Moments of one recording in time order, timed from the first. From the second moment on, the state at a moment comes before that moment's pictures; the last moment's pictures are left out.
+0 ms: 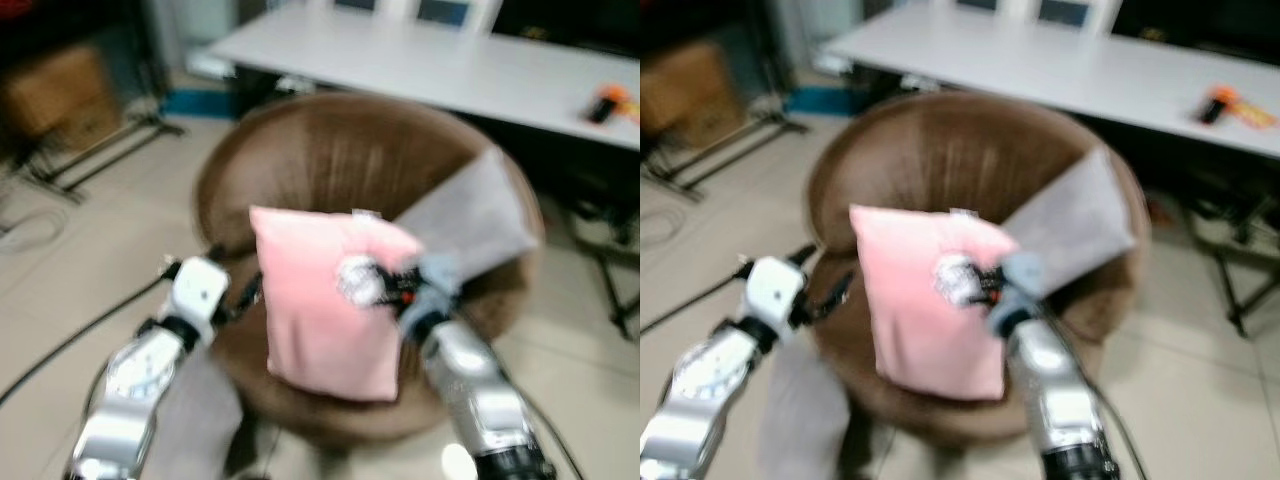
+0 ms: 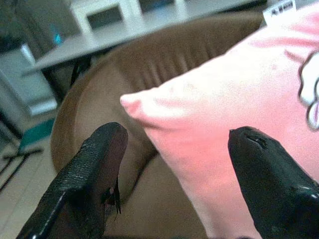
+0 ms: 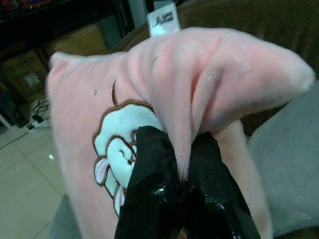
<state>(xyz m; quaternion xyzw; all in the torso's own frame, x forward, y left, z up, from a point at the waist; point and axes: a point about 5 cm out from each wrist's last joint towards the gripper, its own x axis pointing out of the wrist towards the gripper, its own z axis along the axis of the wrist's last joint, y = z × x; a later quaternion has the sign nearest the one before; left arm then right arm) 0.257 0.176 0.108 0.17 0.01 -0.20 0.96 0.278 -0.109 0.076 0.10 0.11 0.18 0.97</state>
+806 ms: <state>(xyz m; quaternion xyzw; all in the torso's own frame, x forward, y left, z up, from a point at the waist) 0.294 0.159 0.103 0.19 0.00 -0.27 0.94 0.280 -0.115 0.077 0.06 0.11 0.24 0.96</state>
